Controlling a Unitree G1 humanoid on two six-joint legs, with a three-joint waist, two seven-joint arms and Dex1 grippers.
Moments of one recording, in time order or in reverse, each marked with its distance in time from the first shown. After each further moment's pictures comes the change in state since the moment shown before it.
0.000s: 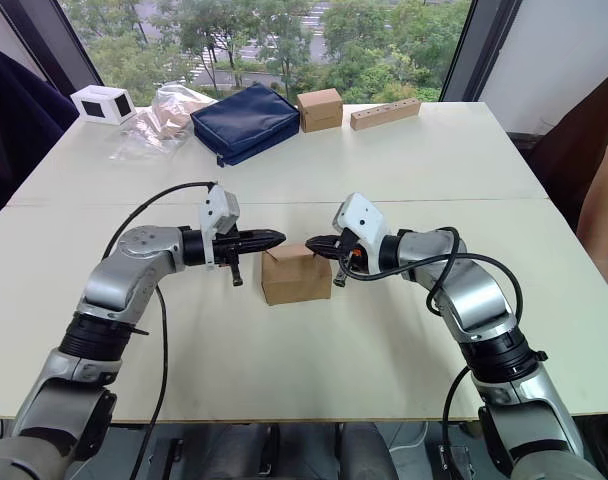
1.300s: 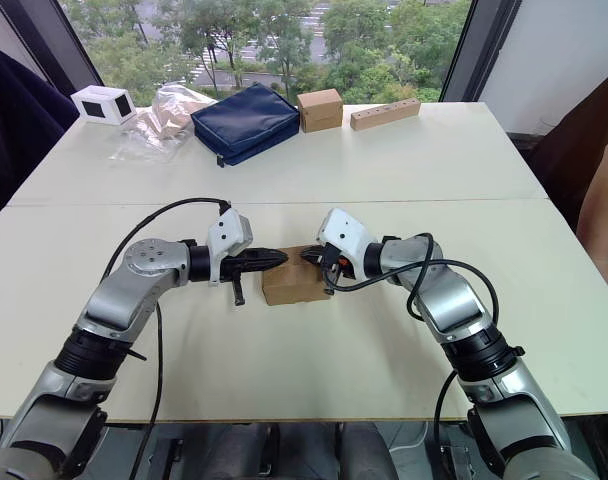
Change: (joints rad) left arm 0.072 0.030 -0.097 -0.057 0.110 -0.051 0.034; right arm -0.012 0.039 0.099 0.072 -0.140 -0.068 -0.002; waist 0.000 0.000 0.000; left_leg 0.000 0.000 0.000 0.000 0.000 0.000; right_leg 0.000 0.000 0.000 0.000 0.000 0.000
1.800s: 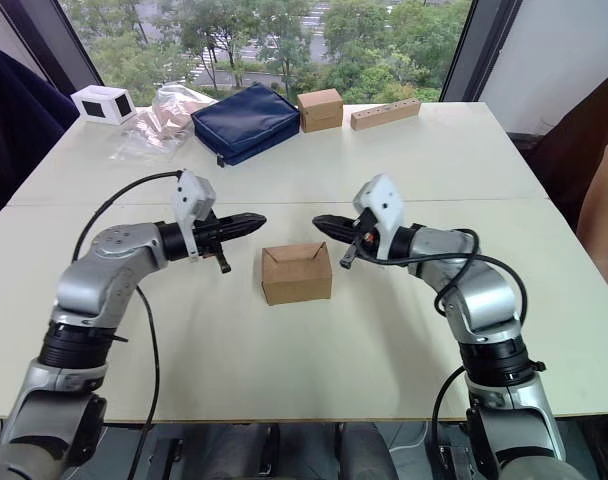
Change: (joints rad) left arm 0.017 0.063 0.223 -0.096 -0.215 0.225 0.070; right arm 0.089 0.021 -0.334 -0.163 0.288 0.130 -0.041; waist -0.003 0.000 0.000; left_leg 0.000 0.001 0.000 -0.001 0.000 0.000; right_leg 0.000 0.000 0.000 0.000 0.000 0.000
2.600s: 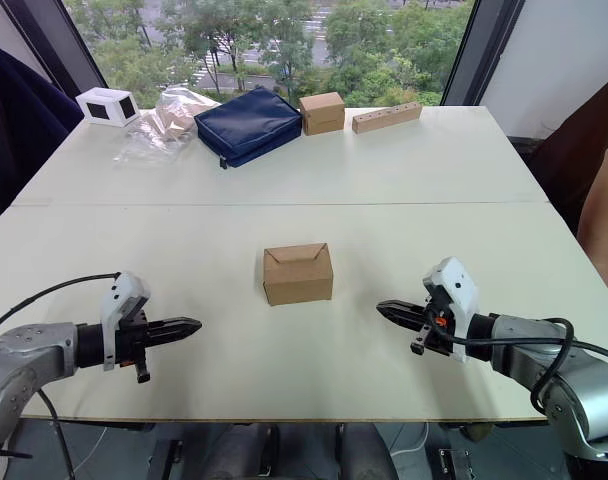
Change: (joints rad) left arm 0.603 0.225 0.180 -0.240 -0.141 0.110 -0.031; right arm 0.532 -0.253 -0.202 -0.245 0.203 0.185 -0.014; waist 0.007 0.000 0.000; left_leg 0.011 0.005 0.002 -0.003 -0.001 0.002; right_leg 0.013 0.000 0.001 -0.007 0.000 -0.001
